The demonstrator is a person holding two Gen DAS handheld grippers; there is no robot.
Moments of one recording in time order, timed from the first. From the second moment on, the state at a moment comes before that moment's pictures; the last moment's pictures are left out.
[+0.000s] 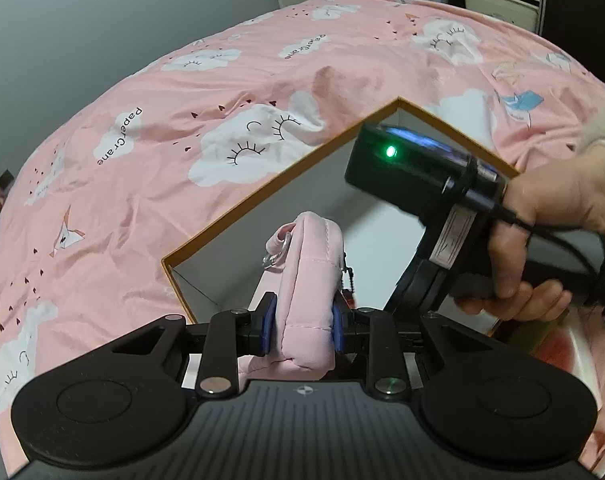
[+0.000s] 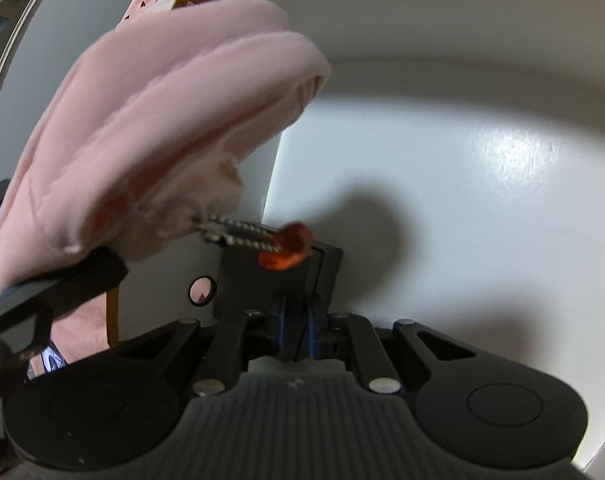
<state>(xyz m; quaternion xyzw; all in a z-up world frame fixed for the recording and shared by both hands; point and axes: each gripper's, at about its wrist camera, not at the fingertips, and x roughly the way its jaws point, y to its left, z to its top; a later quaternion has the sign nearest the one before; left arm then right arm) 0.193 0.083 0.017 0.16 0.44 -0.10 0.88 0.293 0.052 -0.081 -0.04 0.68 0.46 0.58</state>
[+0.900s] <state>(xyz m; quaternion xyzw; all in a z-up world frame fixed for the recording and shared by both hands) 0.253 0.044 -0.073 0.22 0.49 0.05 0.84 0.326 0.014 -0.053 -0.07 0.59 0.43 0.69</state>
